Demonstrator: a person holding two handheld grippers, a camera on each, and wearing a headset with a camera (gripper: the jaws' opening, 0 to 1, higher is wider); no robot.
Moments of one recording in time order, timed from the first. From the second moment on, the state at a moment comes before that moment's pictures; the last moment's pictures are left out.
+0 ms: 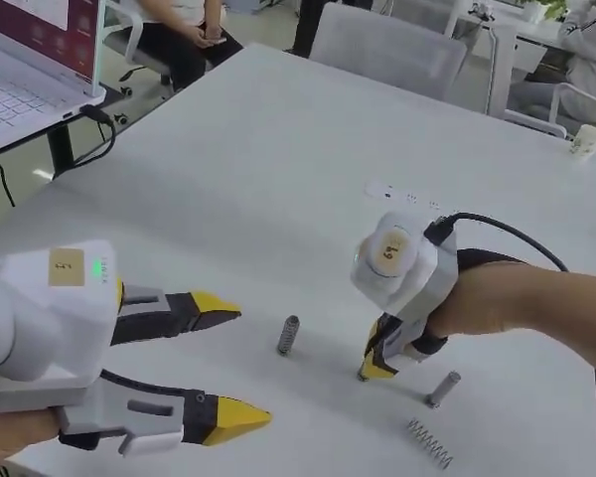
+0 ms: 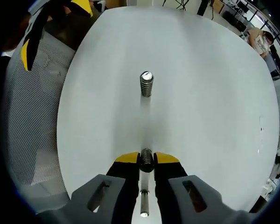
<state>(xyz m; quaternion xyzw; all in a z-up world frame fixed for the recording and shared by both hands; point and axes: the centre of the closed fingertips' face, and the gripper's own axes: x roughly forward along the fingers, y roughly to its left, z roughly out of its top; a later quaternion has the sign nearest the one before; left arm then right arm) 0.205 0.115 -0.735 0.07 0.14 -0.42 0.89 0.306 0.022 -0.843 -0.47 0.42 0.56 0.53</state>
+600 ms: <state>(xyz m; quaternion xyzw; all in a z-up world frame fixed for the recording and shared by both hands) 0.210 0.112 -0.735 0.06 0.14 -0.43 0.89 0.314 0.011 -0.824 -0.42 0.39 0.56 0.59</state>
